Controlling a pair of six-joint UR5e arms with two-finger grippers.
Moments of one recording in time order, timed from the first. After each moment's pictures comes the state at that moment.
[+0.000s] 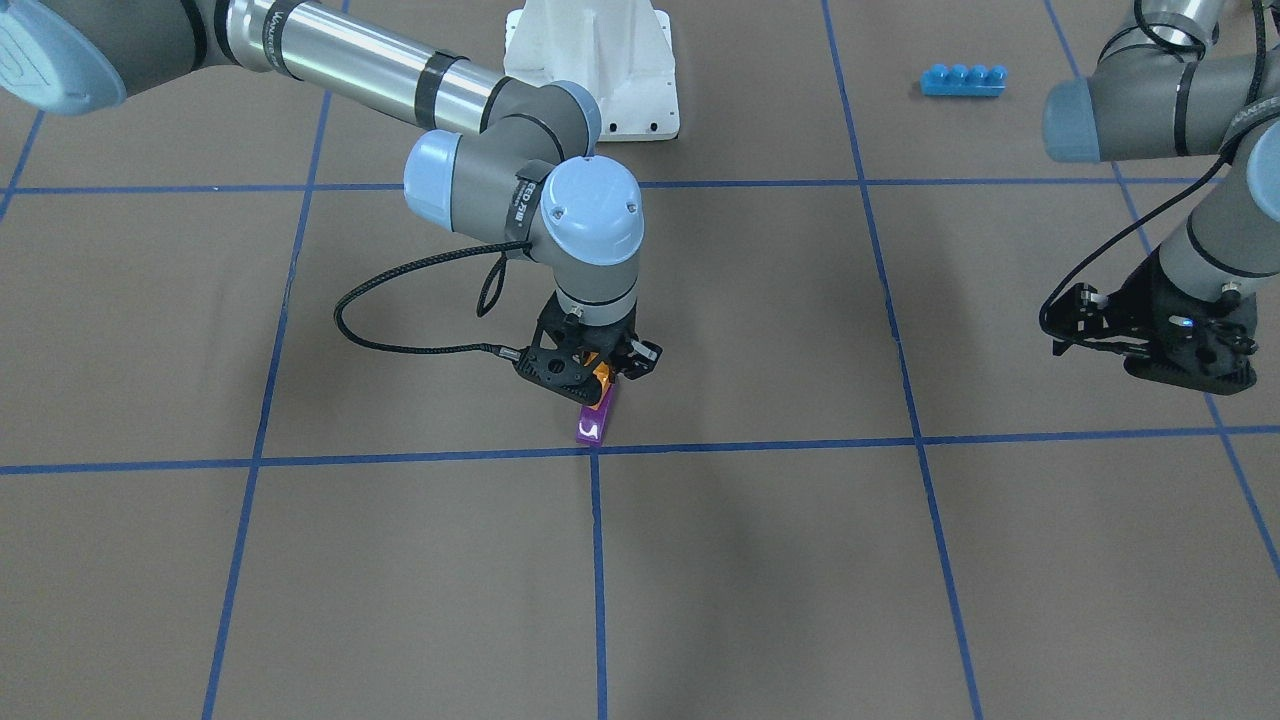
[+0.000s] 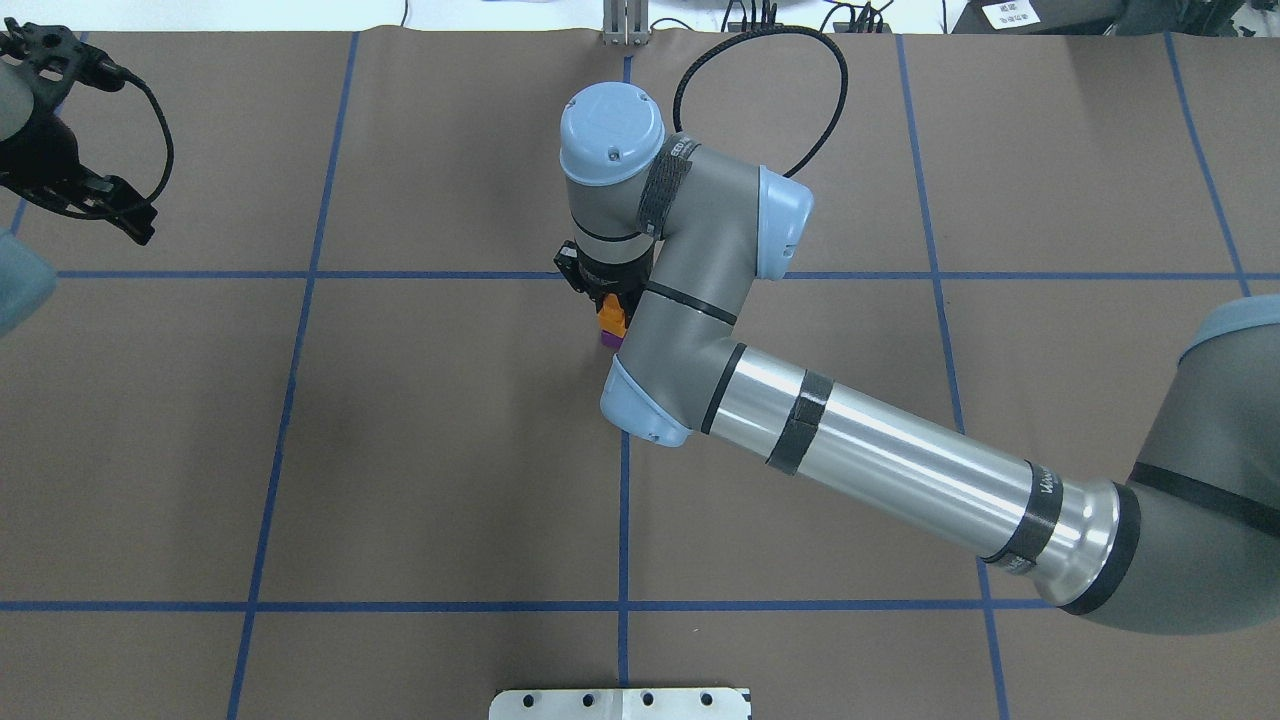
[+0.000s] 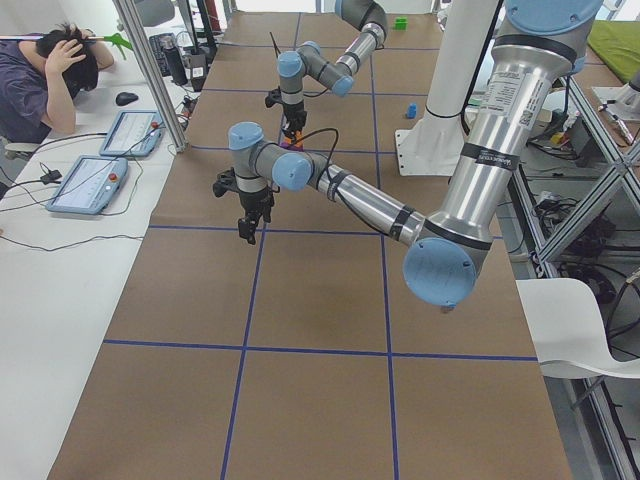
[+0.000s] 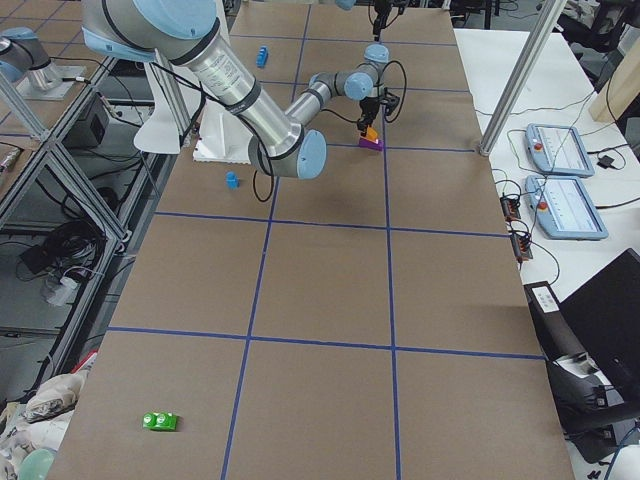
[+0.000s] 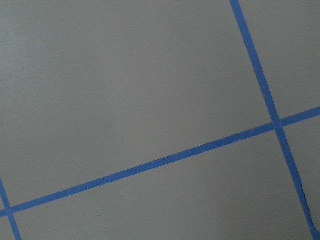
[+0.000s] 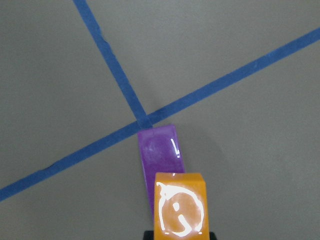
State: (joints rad) left arm -1.12 -1.88 -1.72 -1.48 -2.14 -0.24; right arm 0.59 -0.57 1.21 -1.53 1.98 1.61
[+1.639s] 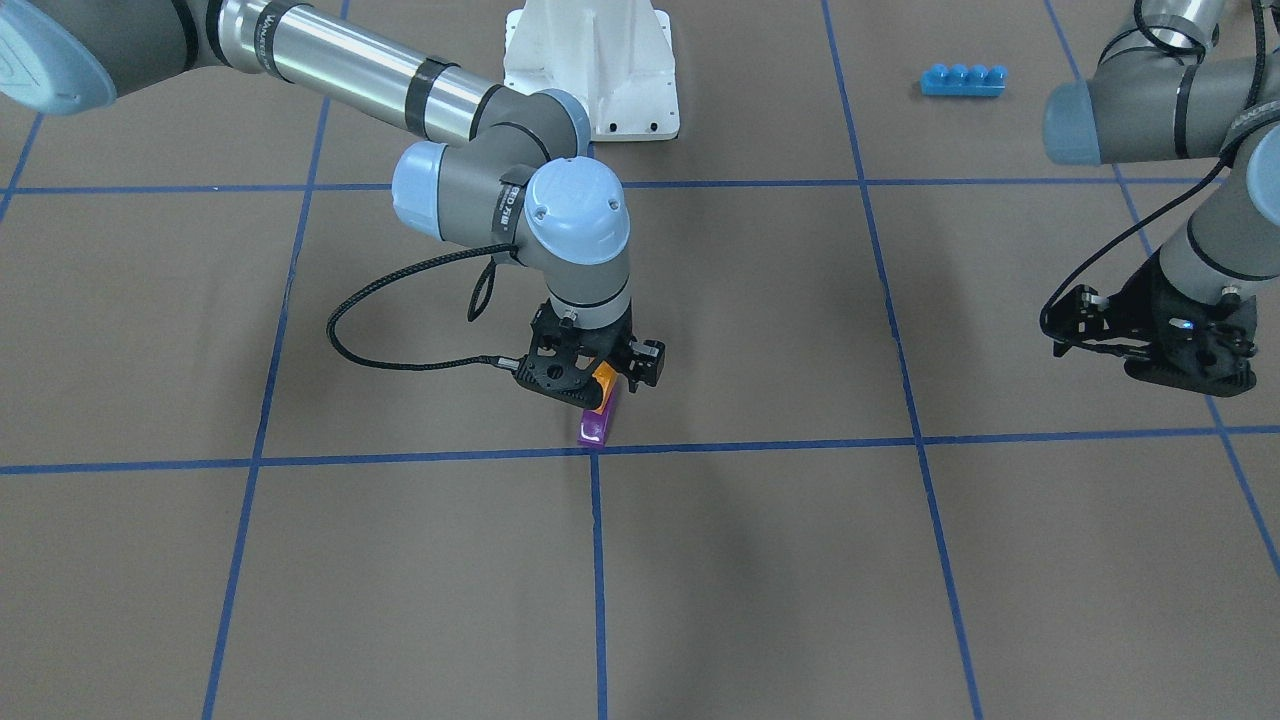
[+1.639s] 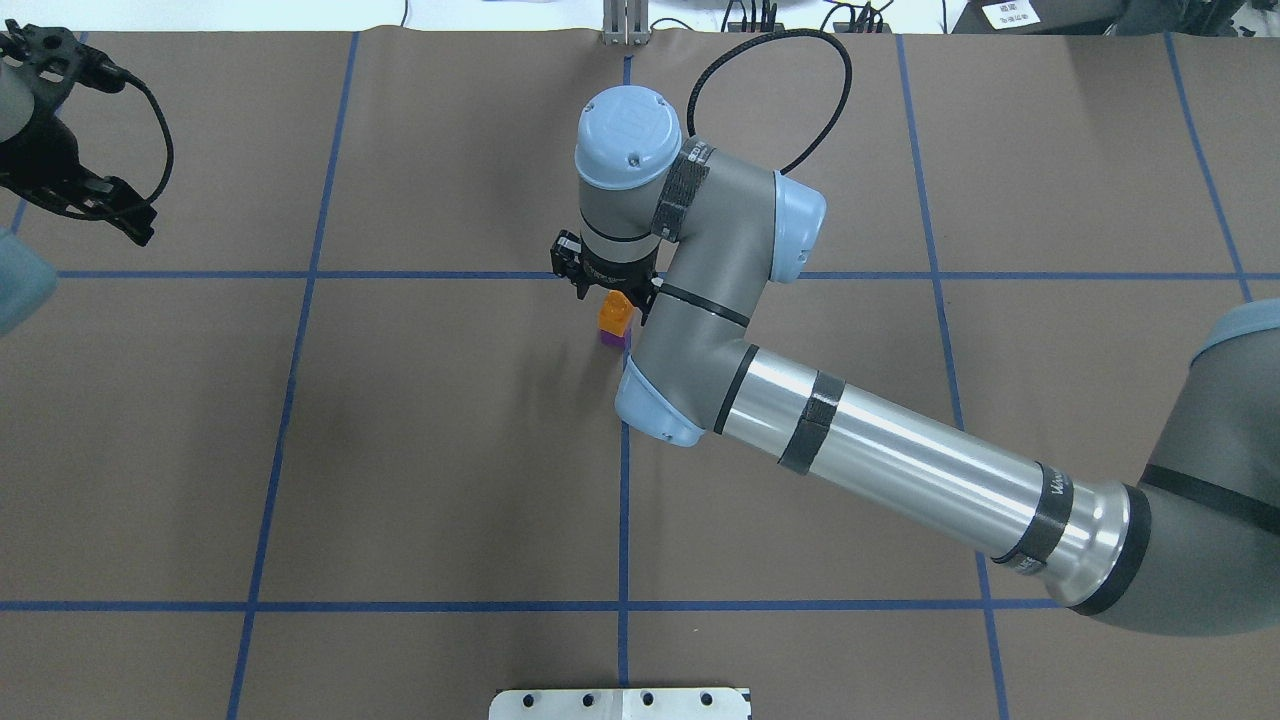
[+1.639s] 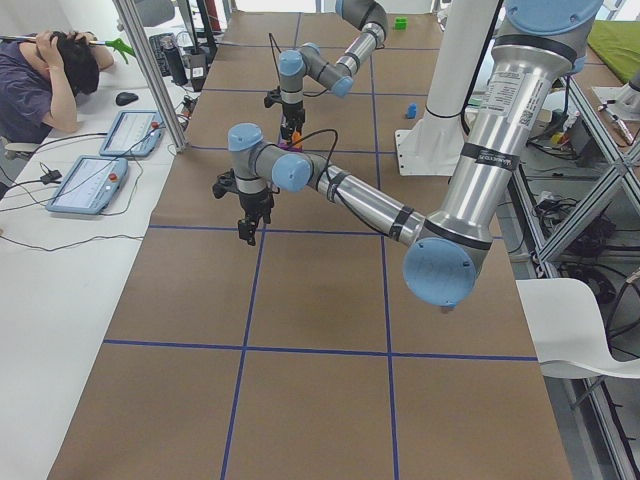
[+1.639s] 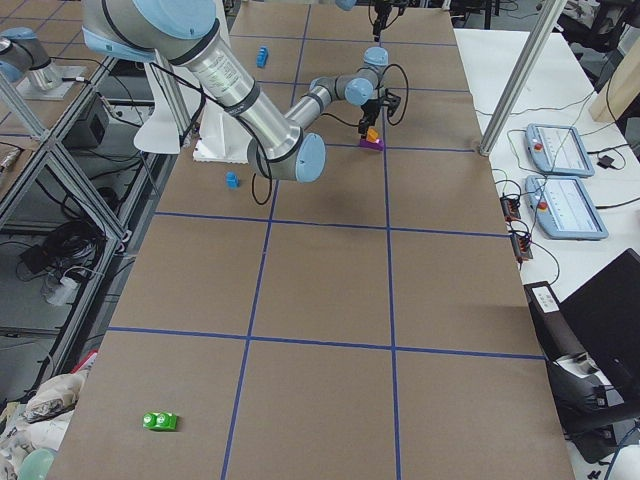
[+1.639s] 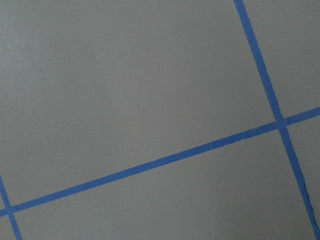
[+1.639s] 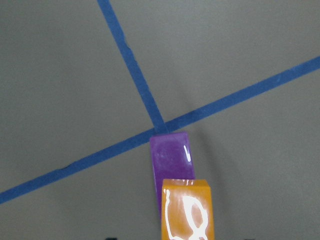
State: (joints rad) left arm -1.12 -1.88 -1.72 -1.48 -2.14 -0.24; right arm 0.60 -0.59 1.22 -1.45 1.98 1.57
